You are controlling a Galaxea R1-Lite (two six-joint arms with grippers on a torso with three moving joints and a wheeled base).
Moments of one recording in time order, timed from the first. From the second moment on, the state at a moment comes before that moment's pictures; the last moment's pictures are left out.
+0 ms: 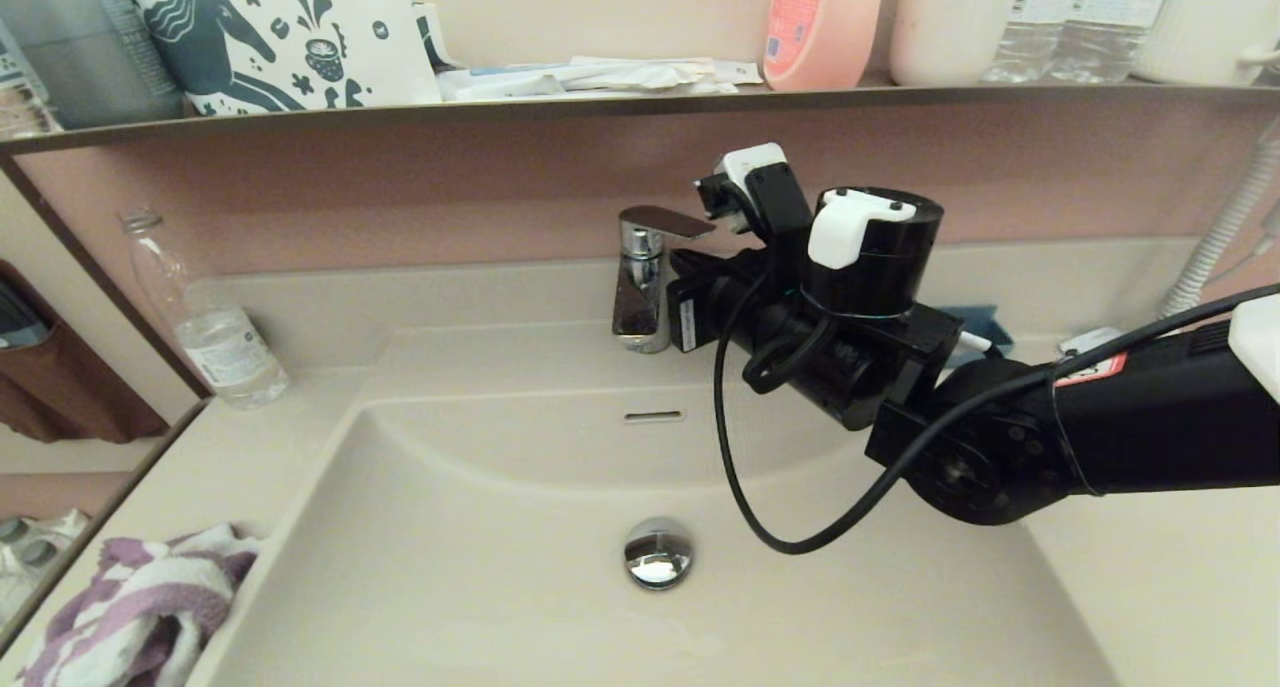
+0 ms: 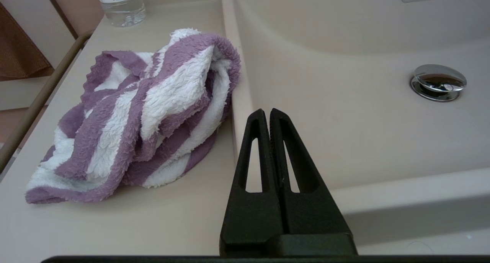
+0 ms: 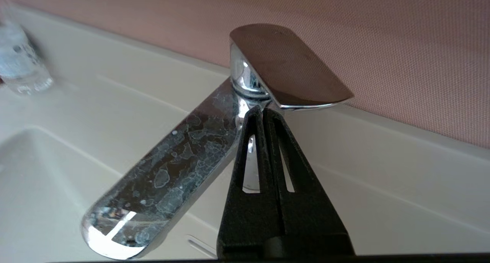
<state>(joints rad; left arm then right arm) 0.00 0.00 0.00 0.01 -0.02 0.08 0.73 2.02 -1.37 -0.76 -0.18 -0.11</state>
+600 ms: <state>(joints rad) 0.00 0.00 0.00 0.01 -0.02 0.08 0.73 2.05 -1.46 -0.76 -0.20 -0.13</state>
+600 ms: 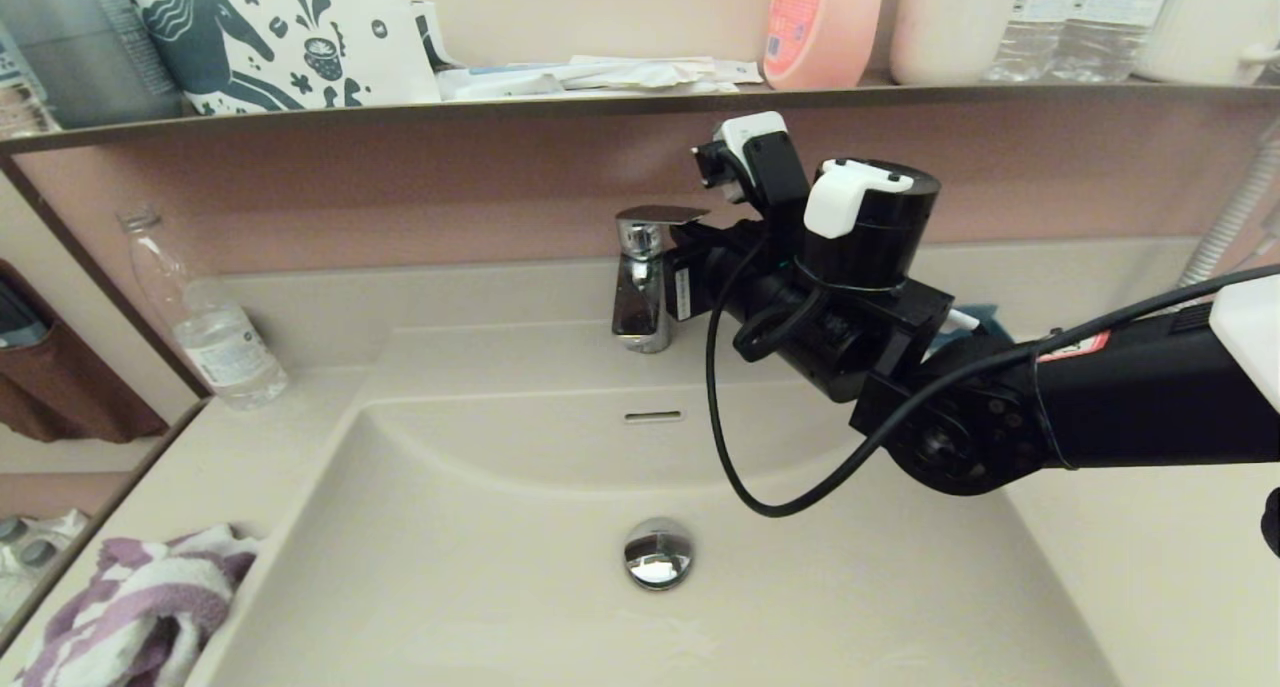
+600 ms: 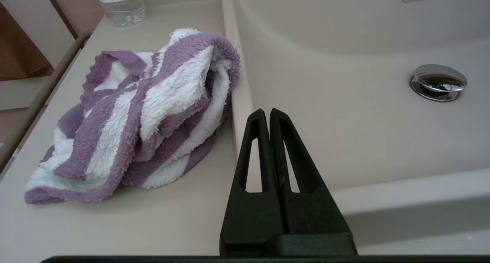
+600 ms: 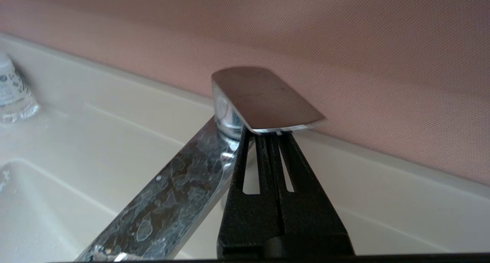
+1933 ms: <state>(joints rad) 0.00 0.00 0.00 0.01 -0.02 0.08 0.75 1.96 -1.35 -0.75 -0.22 -0.13</state>
